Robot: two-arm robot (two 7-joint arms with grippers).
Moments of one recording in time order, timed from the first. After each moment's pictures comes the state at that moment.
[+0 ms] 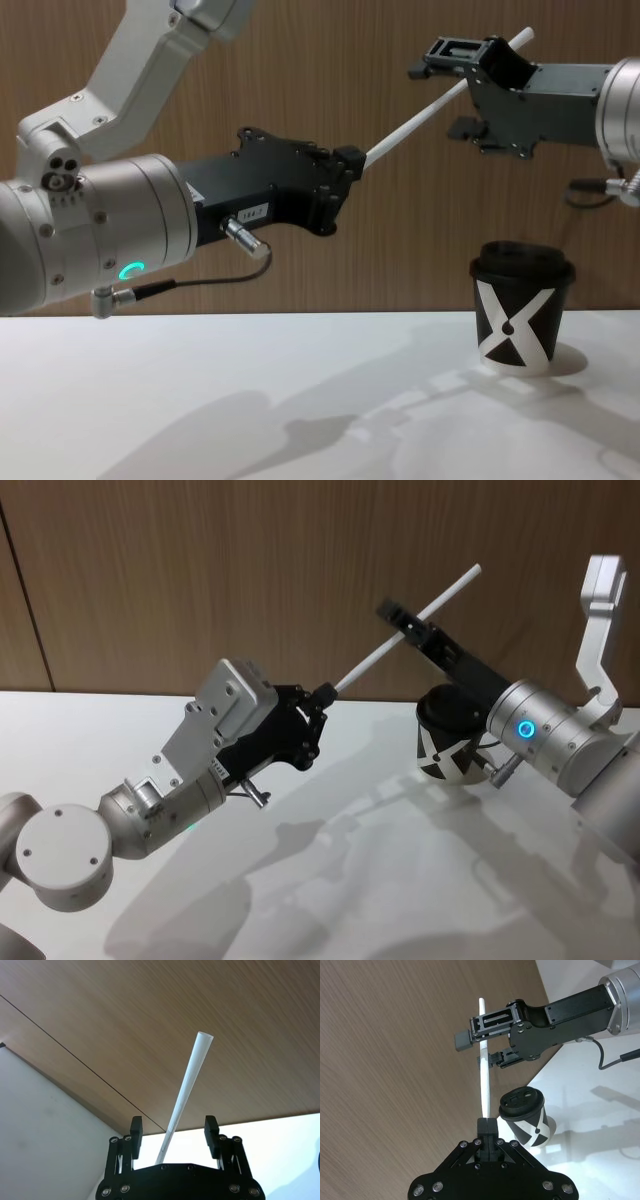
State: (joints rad) left arm -0.33 0.31 0.42 -1.59 -0.05 -0.09 -0.39; right arm 0.39 0.13 -0.18 -1.57 1.02 0.54 0.07
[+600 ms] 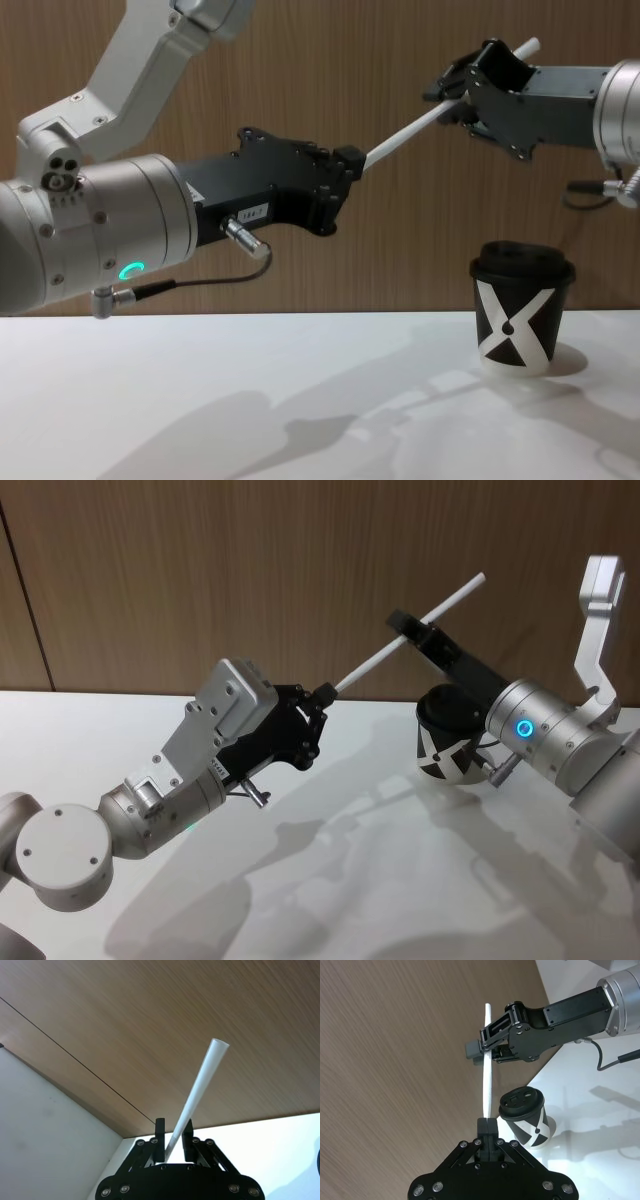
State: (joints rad) left arm -0.33 0.31 0.42 -1.59 -0.05 -0.09 -0.39; right arm 0.40 0.13 -0.18 -1.56 1.02 0.54 0.07
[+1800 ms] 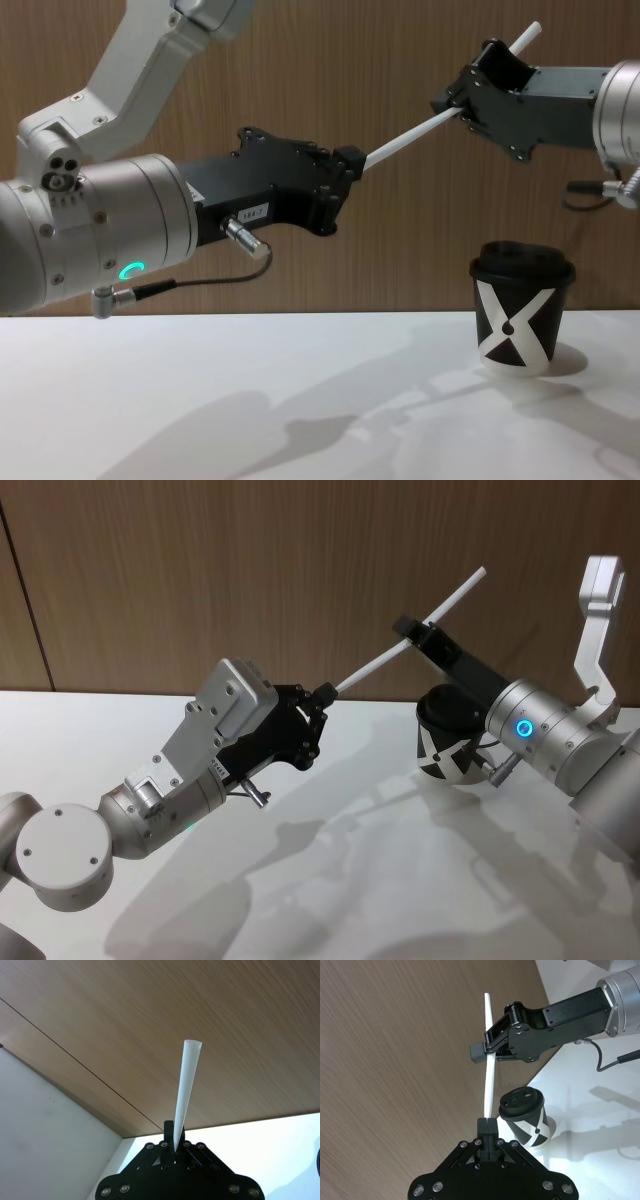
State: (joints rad) left arm -0.33 0.31 0.42 -1.59 -0.05 -0.09 -0.39; right arm 0.40 0.13 -0.18 -1.56 1.02 0.53 0.07
